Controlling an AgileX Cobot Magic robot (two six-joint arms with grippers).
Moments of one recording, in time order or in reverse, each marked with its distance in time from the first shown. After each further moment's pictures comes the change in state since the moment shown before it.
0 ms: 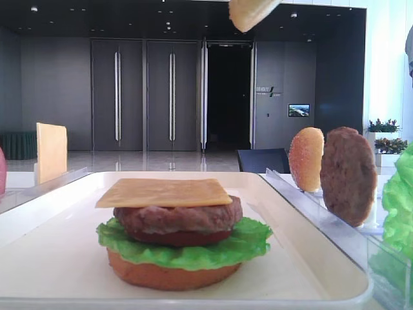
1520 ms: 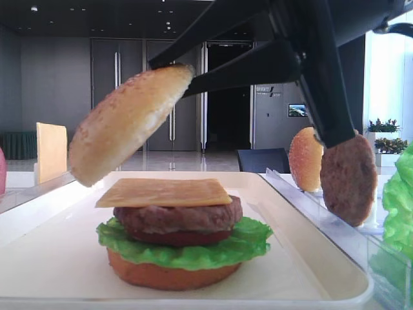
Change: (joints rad) left arm 0.000 0.000 0.000 0.000 0.000 0.000; right arm 0.329 0.509 -0.073 0.273 -0.035 -0.371
